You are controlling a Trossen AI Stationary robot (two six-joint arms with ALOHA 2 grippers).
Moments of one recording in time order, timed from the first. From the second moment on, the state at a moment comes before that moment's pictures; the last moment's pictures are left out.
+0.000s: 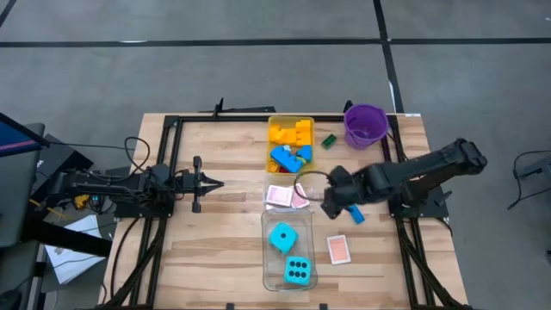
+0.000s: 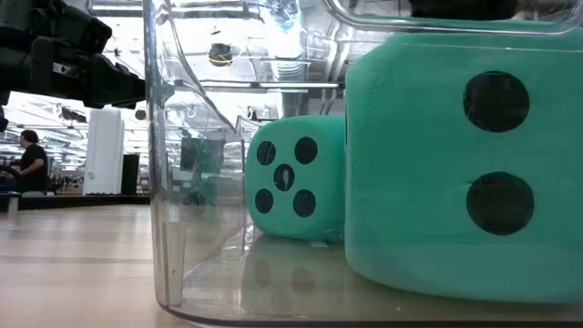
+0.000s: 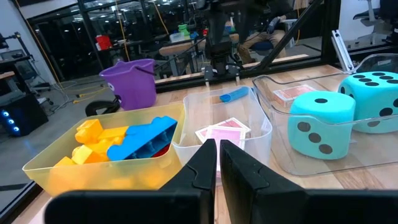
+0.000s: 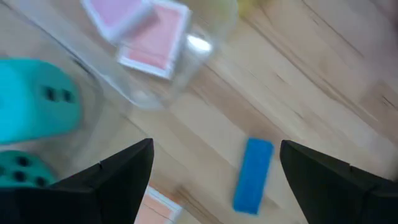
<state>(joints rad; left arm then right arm) 0.04 0.33 0.01 0.26 -0.06 0.20 0.28 1.43 1.27 -1.23 0.31 1.10</state>
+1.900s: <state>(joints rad) 0.04 0.33 0.01 0.26 -0.06 0.20 0.22 1.38 0.56 -0.75 0.03 1.26</state>
